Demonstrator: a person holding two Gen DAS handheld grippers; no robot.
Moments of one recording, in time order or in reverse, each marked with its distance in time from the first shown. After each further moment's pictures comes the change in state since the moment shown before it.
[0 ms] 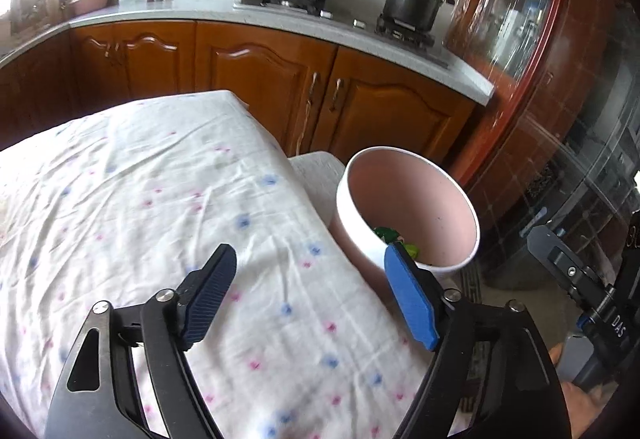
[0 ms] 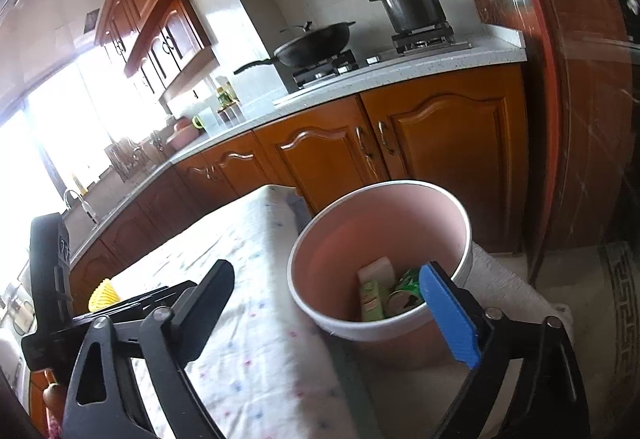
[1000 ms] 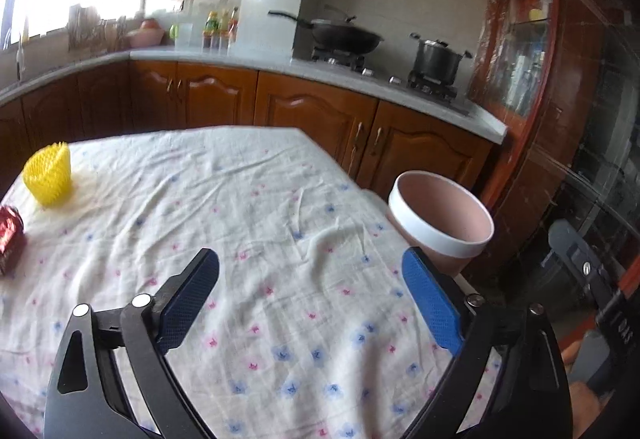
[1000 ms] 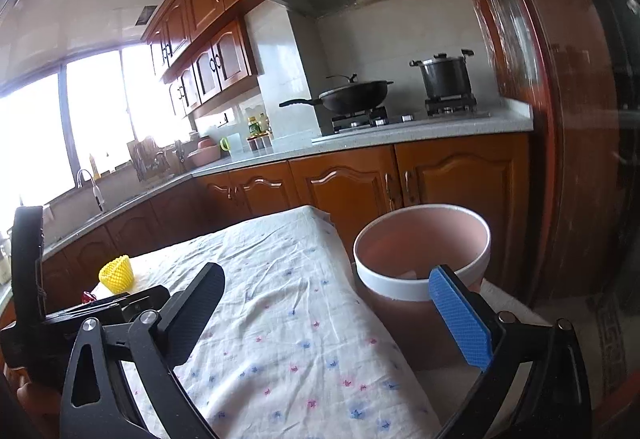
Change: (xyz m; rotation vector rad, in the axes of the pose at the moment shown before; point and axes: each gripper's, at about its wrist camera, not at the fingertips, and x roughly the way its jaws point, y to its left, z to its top) left arm -0.112 0.051 -0.078 -0.021 -0.237 0.115; right arm -0.071 0.094 -0.074 -0.184 -0.219 -0.021
